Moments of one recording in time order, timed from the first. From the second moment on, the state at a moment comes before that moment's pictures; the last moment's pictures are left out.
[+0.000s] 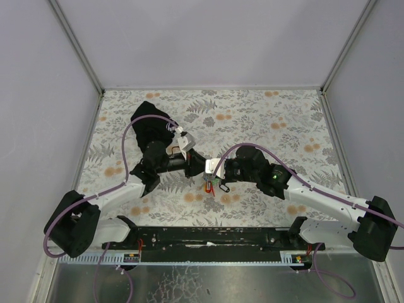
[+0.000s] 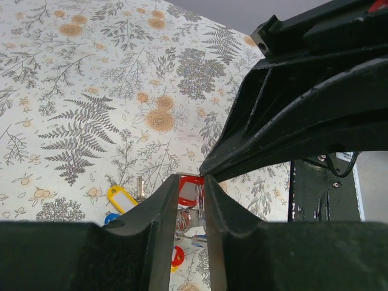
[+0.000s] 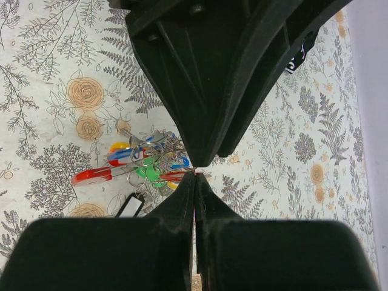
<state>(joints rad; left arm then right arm) -0.58 1.24 0.52 0.62 0.74 -0.19 0.91 1.15 0.80 -0.17 -0.22 -0.71</state>
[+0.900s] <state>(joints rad) -0.59 1.23 0.54 0.53 0.72 -0.19 0.91 1.15 0.80 -0.18 -0.22 -0.71</state>
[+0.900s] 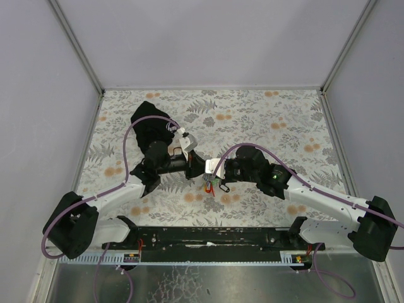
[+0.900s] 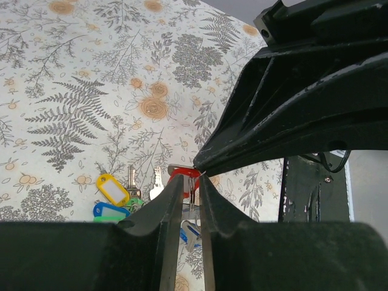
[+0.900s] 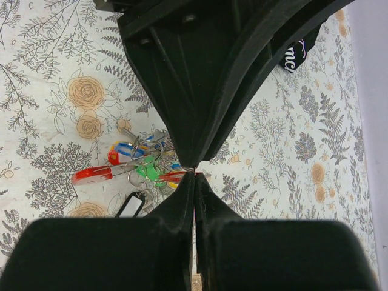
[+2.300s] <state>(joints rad) -0.62 1.22 0.41 0.74 0.61 -0.33 0.92 1.08 0.63 0.04 -0.23 -0.60</state>
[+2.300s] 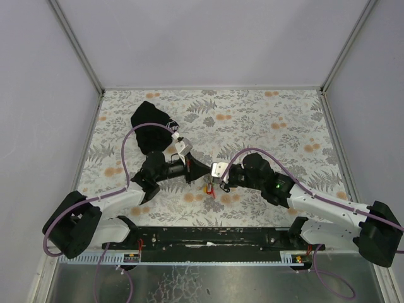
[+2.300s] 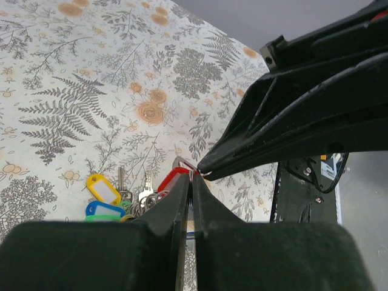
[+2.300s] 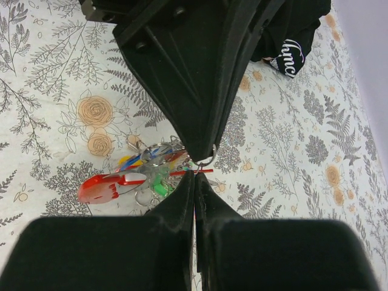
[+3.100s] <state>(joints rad) -0.62 1.27 0.36 0.97 0.58 -0.46 0.92 1.11 0.62 0.08 -0.22 -0.59</state>
